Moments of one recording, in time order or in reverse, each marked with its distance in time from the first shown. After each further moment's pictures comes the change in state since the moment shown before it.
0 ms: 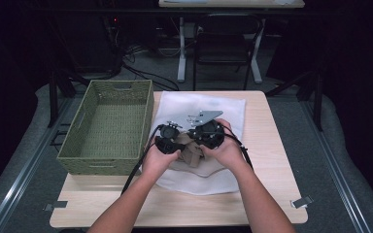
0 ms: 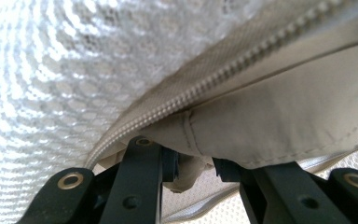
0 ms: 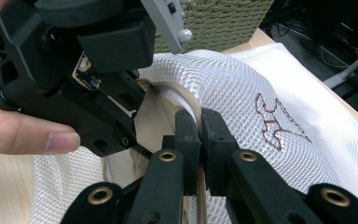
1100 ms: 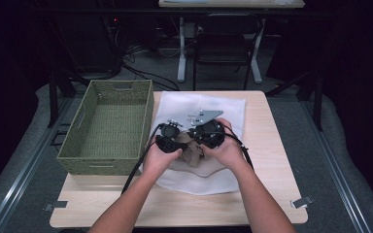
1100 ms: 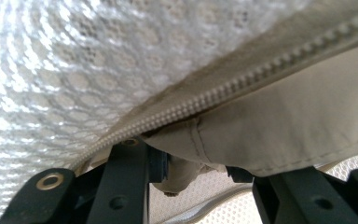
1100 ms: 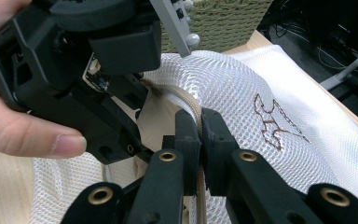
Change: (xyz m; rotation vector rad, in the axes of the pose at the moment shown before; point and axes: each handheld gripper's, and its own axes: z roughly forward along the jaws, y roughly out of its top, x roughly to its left) left arm 0.000 0.004 0.000 0.002 -0.015 -0.004; right arm 0.000 0.002 -0.003 -0.004 -0.005 -0.004
